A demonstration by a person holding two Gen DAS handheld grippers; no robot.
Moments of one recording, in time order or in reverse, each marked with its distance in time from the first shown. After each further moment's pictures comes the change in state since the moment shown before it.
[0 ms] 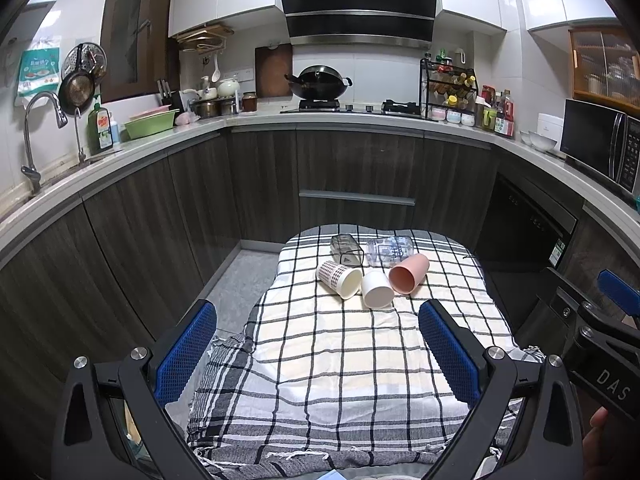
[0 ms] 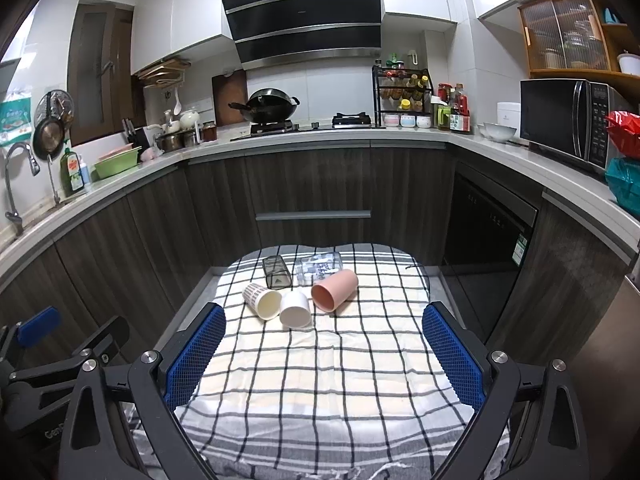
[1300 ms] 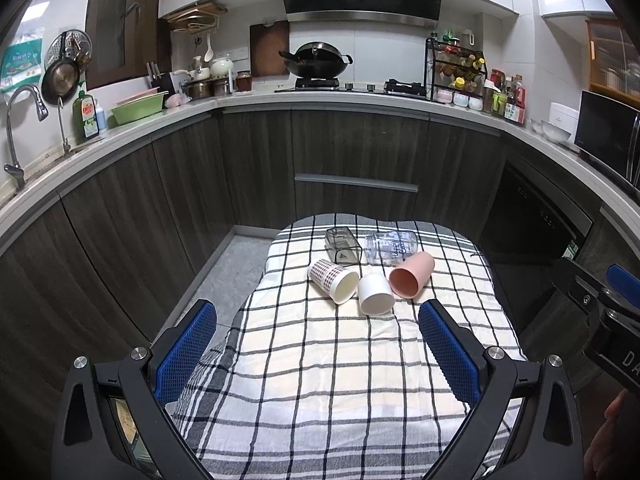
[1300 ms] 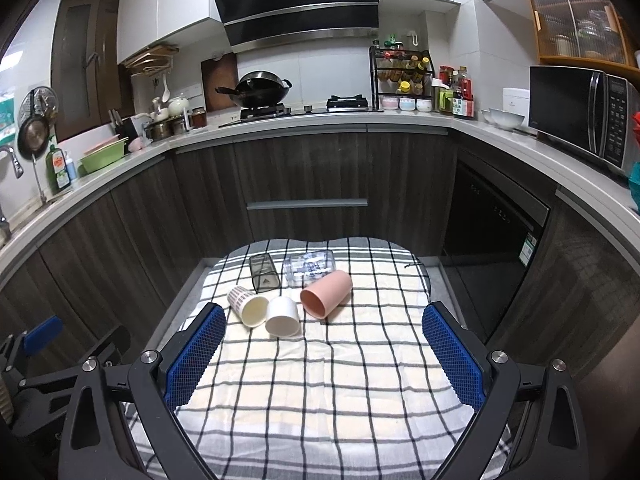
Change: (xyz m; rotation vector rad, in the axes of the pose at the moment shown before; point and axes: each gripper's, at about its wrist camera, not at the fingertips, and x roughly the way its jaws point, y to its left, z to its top) left arm 0.077 -0.021 0.034 -0.002 0.085 0.005; right arm 0.067 -0.019 0.039 0.007 0.078 -0.011
